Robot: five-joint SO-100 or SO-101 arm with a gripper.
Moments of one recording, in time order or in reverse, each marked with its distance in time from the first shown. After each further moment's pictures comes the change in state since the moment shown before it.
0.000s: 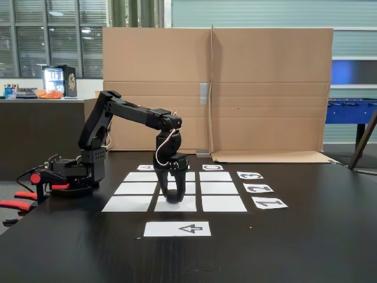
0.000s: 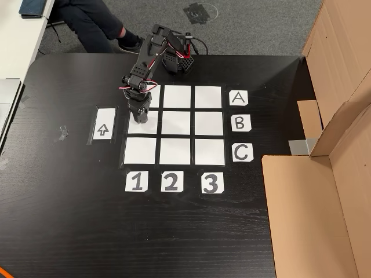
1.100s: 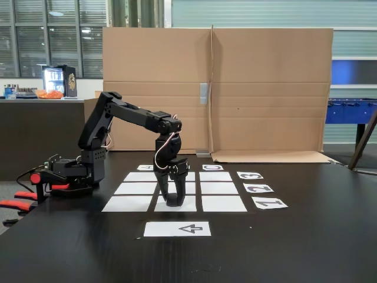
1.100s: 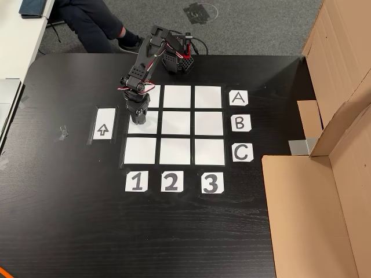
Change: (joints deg) arm 1.4 -1.5 -0.2 -2.2 0.5
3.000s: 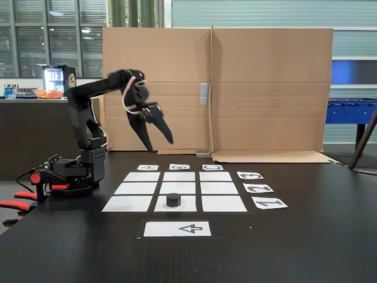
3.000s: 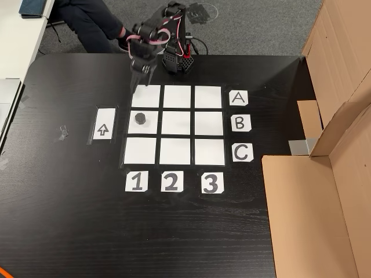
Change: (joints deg) arm 0.7 52.9 20.0 12.1 0.1
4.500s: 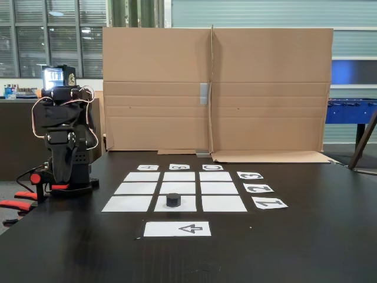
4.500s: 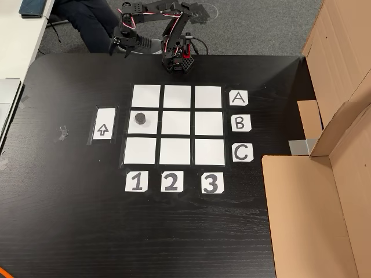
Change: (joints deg) arm 55.0 6.1 24.9 -14.1 -5.0
